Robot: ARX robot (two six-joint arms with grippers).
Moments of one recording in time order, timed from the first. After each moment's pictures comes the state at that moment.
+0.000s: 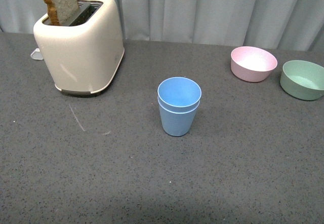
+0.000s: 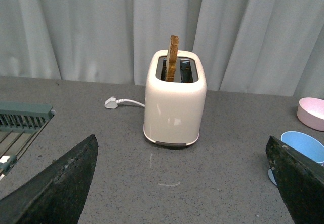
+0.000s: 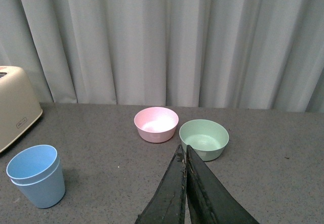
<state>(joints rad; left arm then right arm) 0.00 0.00 0.02 0.00 0.00 -0.01 0.00 0.16 0.00 0.17 0.00 0.00</state>
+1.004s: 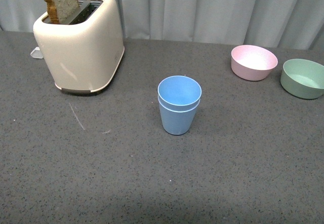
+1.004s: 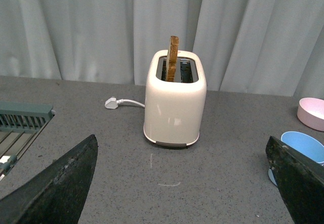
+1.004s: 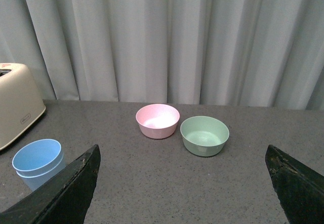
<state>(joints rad) 0.00 0.00 0.02 0.00 0.00 -0.01 0.00 0.00 0.00 0.00 0.00 0.00</state>
